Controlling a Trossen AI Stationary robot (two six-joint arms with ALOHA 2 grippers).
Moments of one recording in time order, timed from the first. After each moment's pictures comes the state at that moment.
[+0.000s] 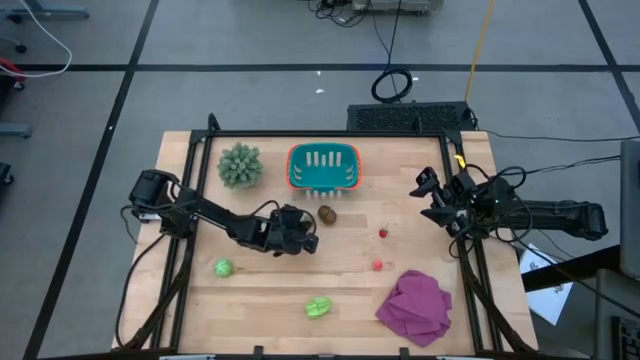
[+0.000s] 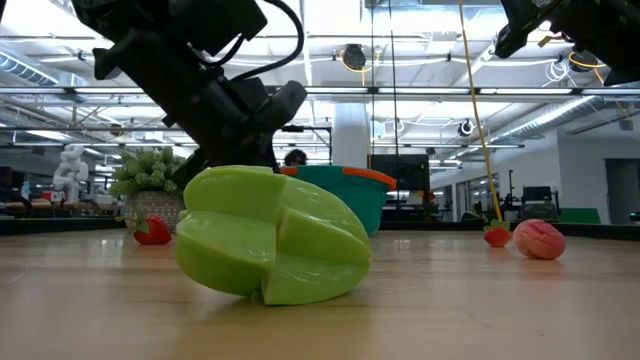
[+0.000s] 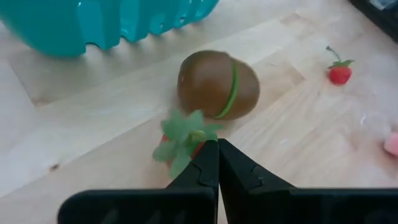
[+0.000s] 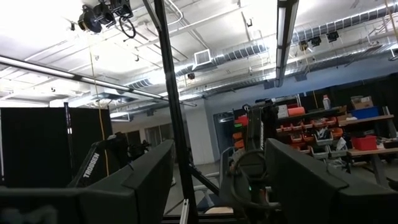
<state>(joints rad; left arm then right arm) -0.24 1.75 0.85 0.05 -0.60 -1.03 -0.20 0.47 0.11 0.88 -0.43 0.43</state>
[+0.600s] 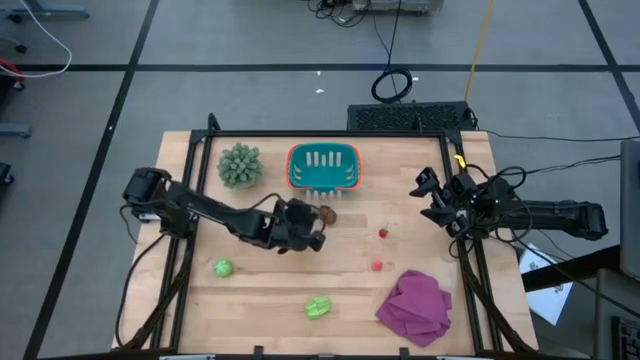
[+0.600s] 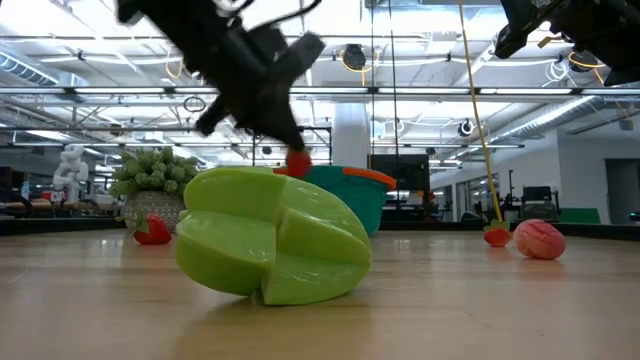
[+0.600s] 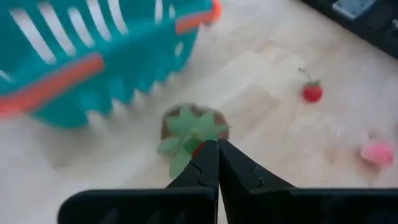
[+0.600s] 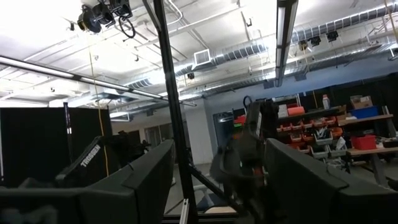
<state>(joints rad) -0.22 1.69 1.04 -0.17 -0.67 -0.83 -0.20 0.47 0.11 0.88 -0.43 0.43</state>
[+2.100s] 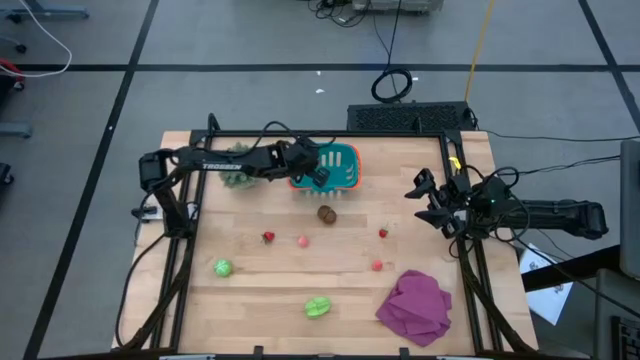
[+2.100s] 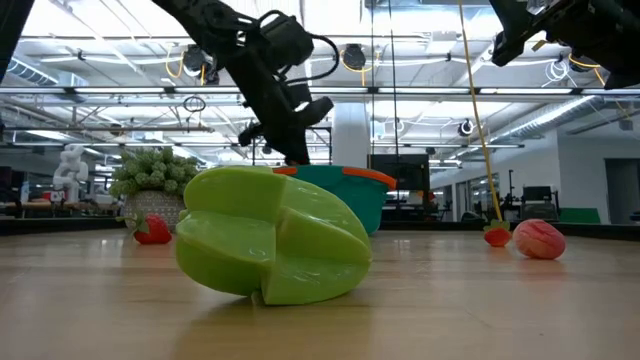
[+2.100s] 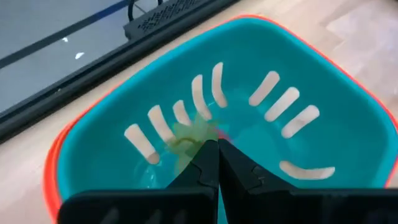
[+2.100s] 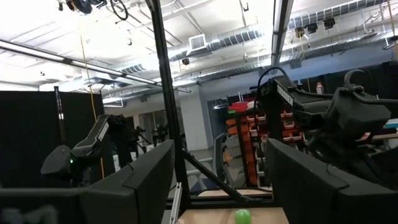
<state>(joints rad) 0.31 1.76 1.22 -0.27 -0.30 -0.43 -0.19 0.49 0.11 0.82 -0.42 0.38</state>
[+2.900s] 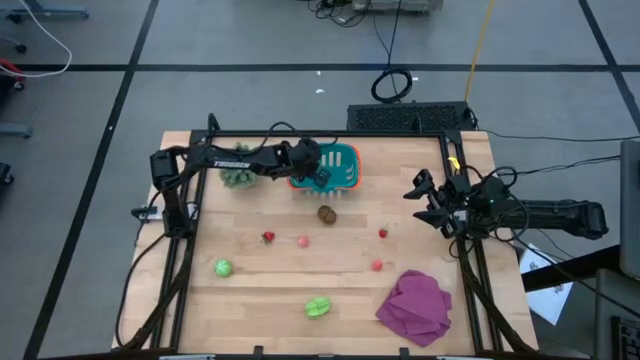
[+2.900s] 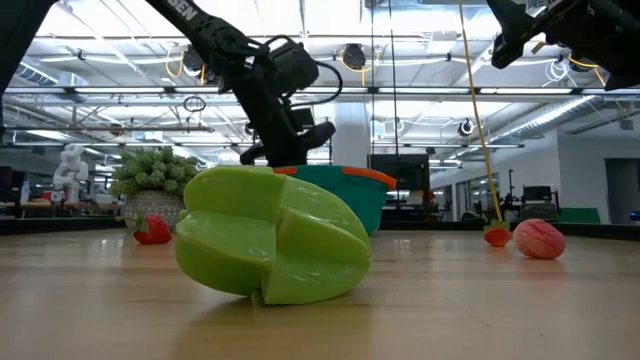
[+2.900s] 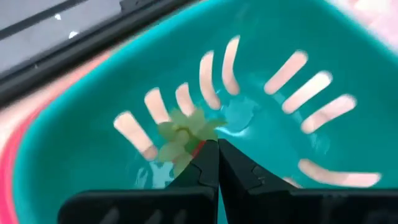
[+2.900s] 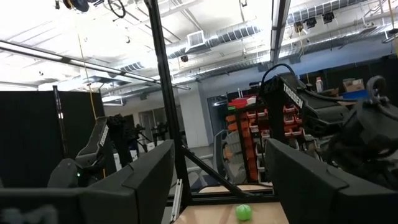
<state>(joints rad) 0.35 1.85 1.22 -0.26 -0.24 -0.45 -0.19 0.49 0.11 0.80 -0.42 0.39</state>
